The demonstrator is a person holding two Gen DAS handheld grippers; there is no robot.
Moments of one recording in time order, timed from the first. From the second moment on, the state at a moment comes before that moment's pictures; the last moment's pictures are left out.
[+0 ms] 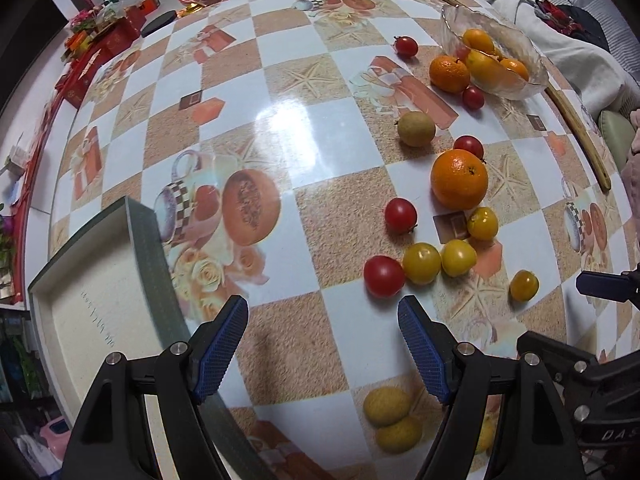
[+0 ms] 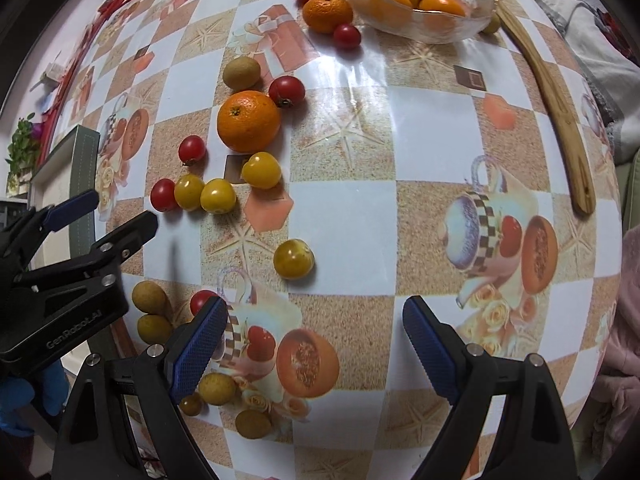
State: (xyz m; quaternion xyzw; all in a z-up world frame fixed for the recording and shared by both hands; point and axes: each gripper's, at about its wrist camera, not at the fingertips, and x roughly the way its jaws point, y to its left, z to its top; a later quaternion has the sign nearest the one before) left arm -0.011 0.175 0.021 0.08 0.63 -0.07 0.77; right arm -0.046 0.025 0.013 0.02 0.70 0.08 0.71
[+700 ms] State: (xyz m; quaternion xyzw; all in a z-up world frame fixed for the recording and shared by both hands) left arm 0.001 0.156 0.012 0.07 0.63 -0.10 0.77; right arm -0.042 0.050 0.002 -0.01 0.68 0.11 0.72
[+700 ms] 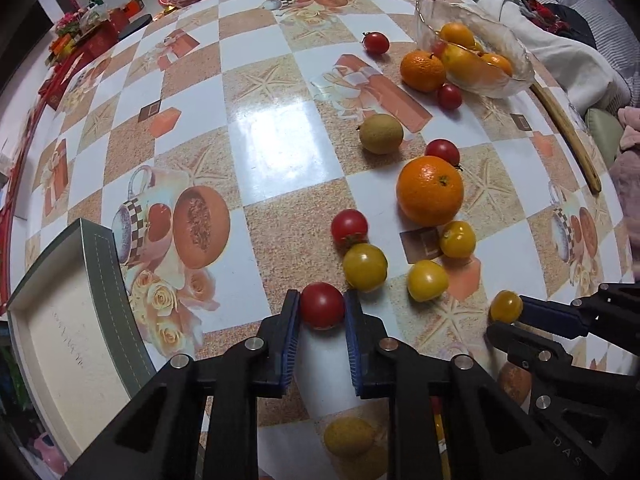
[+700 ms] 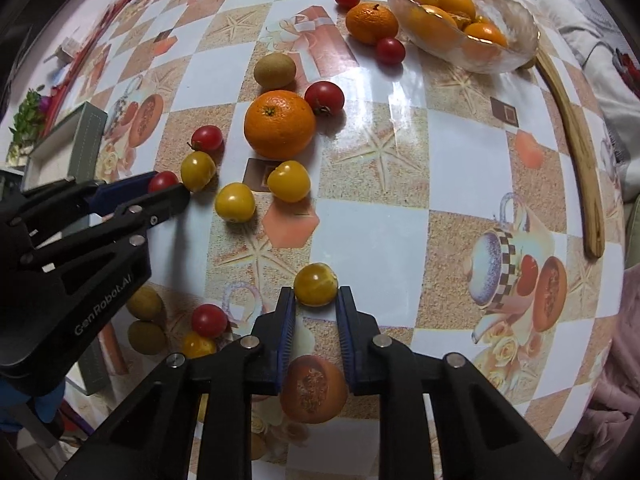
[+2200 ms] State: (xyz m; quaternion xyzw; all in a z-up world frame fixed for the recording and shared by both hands) left arm -0.106 0.370 0.065 -0.06 0.60 0.08 0.79; right arm -0.054 0.203 0.072 -0.06 0.64 0.26 0.72
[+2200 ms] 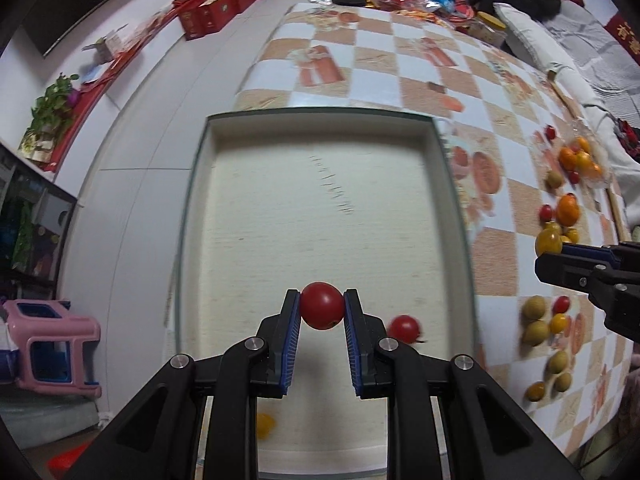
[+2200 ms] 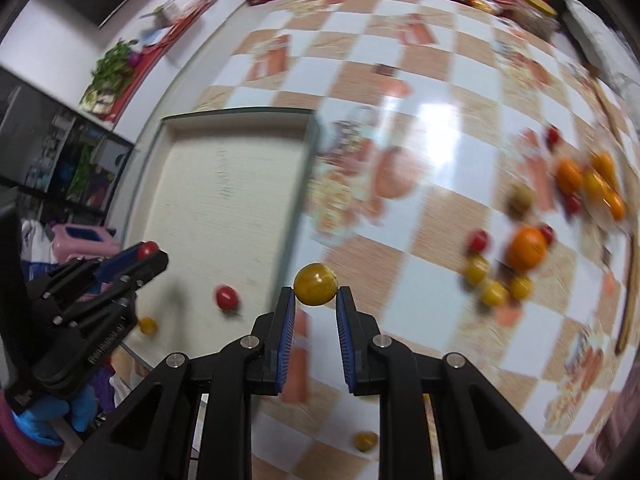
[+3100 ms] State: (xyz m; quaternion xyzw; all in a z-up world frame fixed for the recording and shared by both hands) left arm -0.120 0.386 0.028 -0.03 0.61 0.09 0.79; right arm -0.035 0.317 0.005 -0.14 0.67 0.27 0.68
